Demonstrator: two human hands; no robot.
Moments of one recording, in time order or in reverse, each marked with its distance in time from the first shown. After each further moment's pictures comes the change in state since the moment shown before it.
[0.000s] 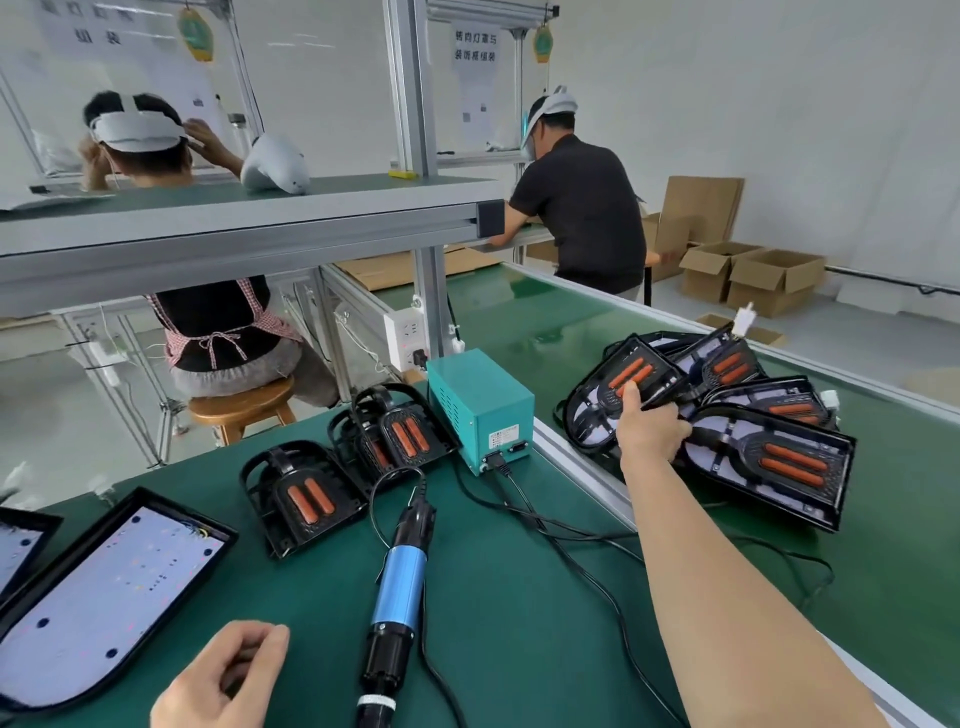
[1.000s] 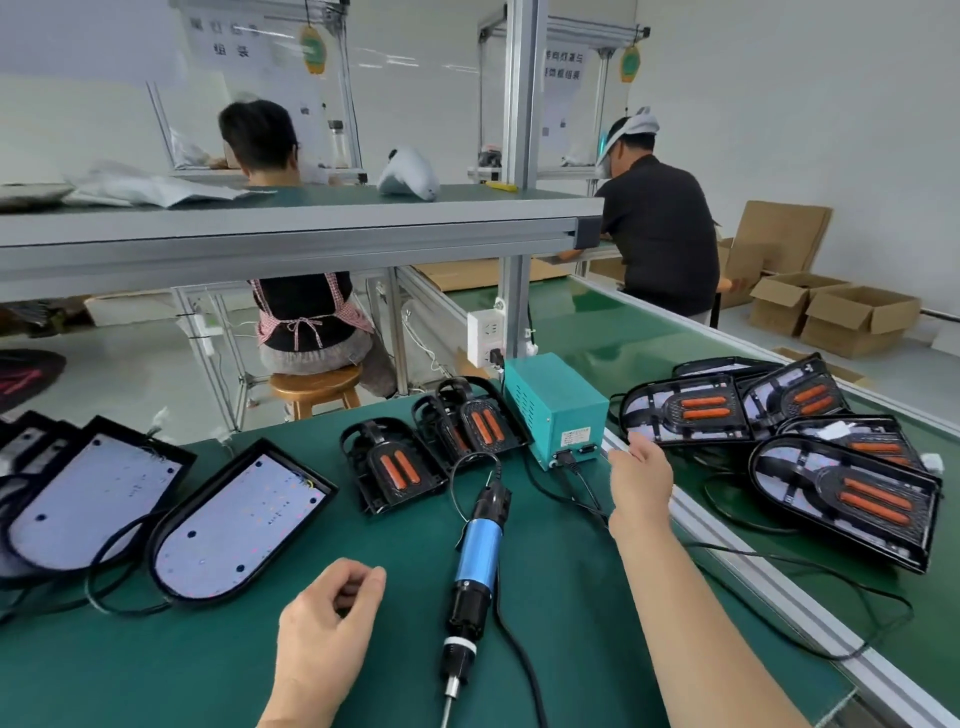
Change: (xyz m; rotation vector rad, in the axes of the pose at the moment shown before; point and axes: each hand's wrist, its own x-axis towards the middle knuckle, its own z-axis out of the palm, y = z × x) left_hand 0.001 -0.008 -0.008 -0.066 -0.108 -0.072; right_hand -0.143 0.012 0.012 0.362 -0.315 -0.040
